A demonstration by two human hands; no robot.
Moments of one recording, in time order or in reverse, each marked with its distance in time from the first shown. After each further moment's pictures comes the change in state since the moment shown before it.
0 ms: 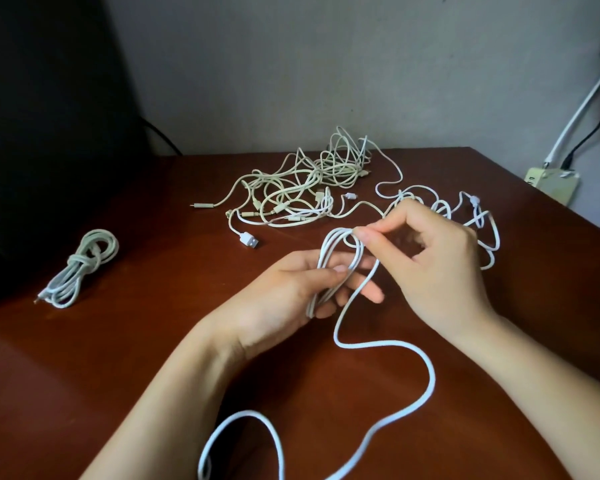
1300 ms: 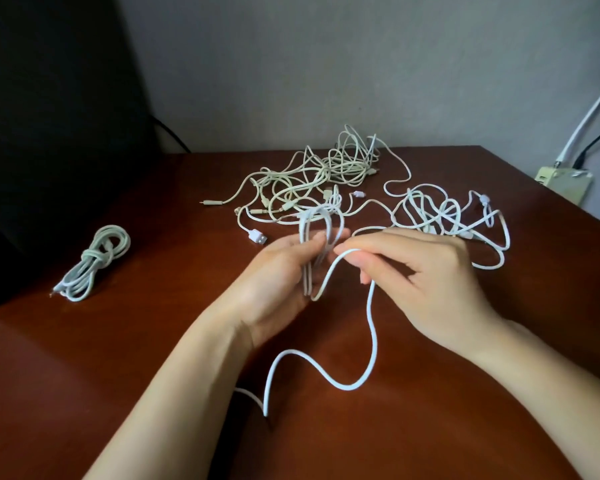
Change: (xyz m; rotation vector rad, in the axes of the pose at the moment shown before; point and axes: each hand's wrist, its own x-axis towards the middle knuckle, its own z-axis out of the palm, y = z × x) left_hand 0.001 0.009 -0.002 -0.197 0.340 -0.061; right_hand -0.004 -0.008 0.002 -0.015 -0.197 -0.231
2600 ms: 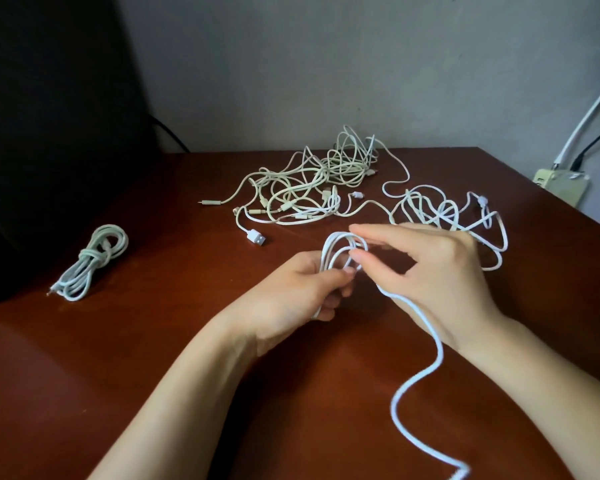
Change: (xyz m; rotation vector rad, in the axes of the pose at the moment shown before) left_hand -0.004 -0.009 0.004 0.360 -0.152 -0.027; right_hand -0.003 0.012 0.002 -0.271 0.124 0.031
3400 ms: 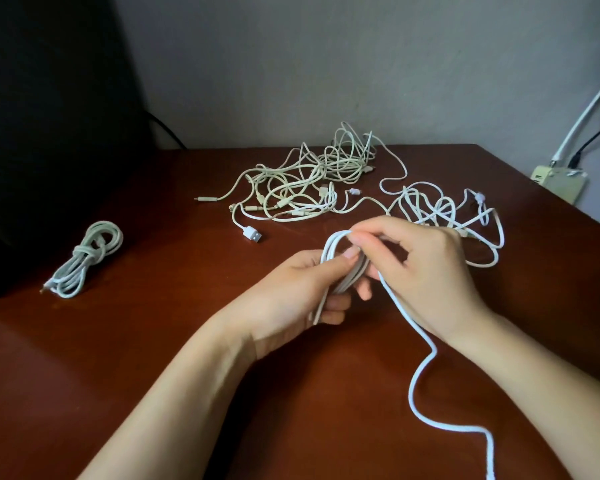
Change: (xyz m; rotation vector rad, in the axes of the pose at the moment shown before) left_hand -0.001 0.001 0.007 -0.219 -0.132 0.040; right_hand 0.003 -0.006 0.000 0.226 -0.082 0.188
